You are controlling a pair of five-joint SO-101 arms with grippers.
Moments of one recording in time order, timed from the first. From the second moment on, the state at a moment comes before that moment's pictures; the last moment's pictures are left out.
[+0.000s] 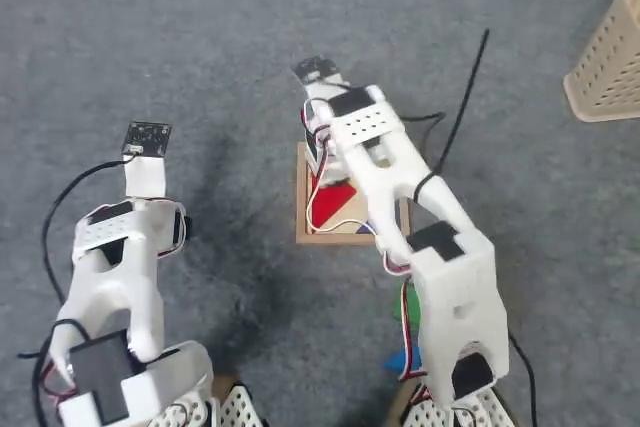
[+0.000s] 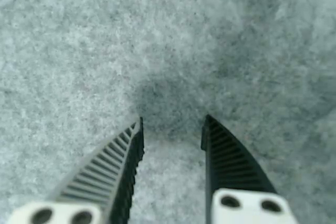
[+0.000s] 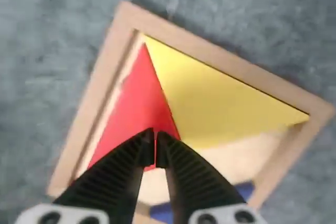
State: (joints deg) left arm -26.3 -11.9 57.7 39.8 -17.1; right arm -28.7 35.3 -18.6 75.0 0.5
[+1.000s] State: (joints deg) left arm -26.3 -11.9 57.7 39.8 -17.1; right arm -14.3 6.3 -12.7 93.7 8.7
